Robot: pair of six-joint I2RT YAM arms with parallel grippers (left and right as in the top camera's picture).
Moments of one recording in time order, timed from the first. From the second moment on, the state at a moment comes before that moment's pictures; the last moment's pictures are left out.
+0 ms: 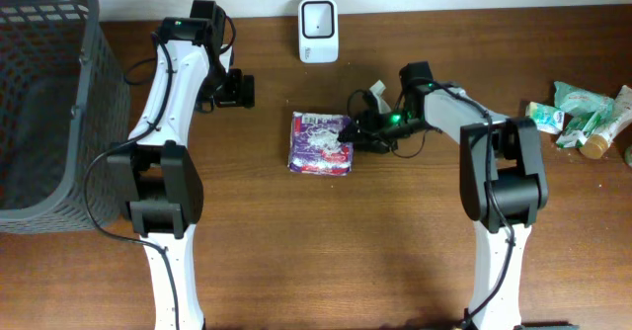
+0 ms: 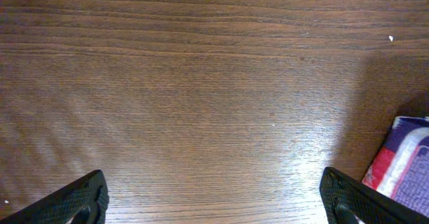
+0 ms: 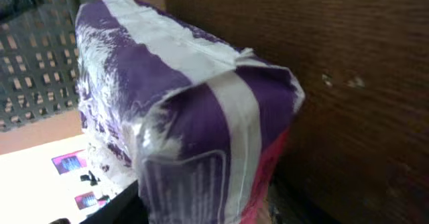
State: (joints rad) left arm -0.10 2.35 2.20 -1.32 0.00 -0.12; right arm 0.14 2.30 1.54 -0.67 -1.00 0.16
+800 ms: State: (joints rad) left arm -0.10 2.35 2.20 -1.32 0.00 -0.12; right arm 0.25 2.04 1.90 -1.38 0.55 0.38
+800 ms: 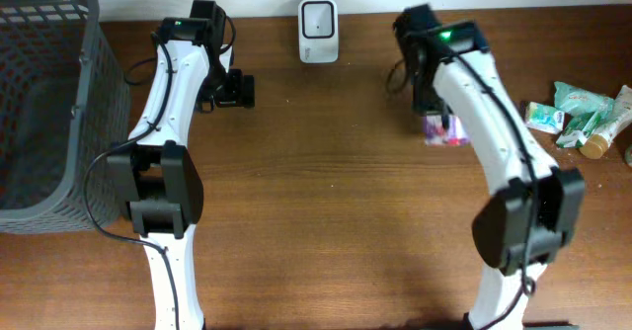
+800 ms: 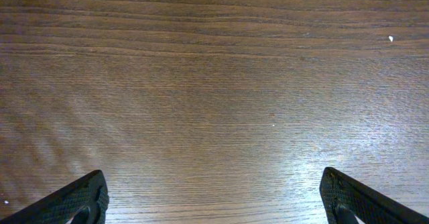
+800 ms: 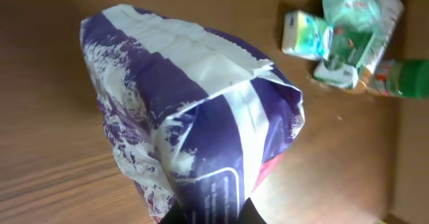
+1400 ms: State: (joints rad) left arm -0.10 2.35 2.20 -1.32 0.00 -0.12; right arm 0.31 2.11 2.13 -1.33 0.10 0.38
